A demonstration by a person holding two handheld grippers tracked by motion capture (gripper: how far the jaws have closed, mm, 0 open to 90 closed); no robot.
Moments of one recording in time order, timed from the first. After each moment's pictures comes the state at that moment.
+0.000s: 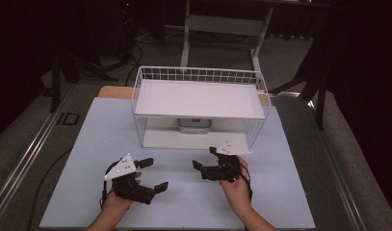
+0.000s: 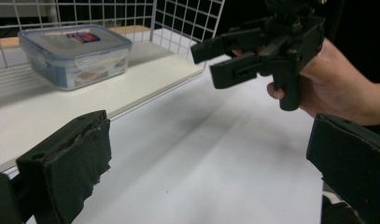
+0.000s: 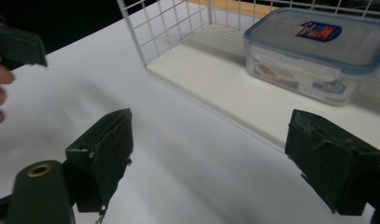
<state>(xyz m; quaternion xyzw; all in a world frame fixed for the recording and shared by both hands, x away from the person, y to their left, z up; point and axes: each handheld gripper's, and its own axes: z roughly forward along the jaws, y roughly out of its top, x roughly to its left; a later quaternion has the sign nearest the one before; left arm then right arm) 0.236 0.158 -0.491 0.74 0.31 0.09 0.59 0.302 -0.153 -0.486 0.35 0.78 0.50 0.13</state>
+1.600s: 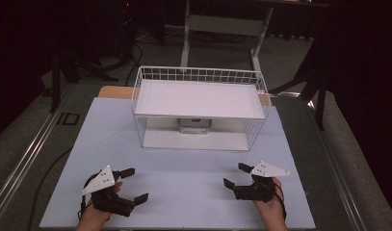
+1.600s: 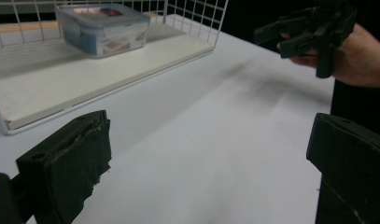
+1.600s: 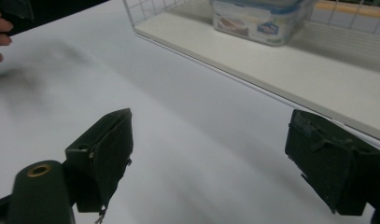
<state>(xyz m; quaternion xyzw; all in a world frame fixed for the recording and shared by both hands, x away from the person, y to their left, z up) 0.211 0.205 -0.514 0.75 0.31 0.11 0.57 0.262 -0.247 -0.505 0.34 0.79 0.50 0.14</state>
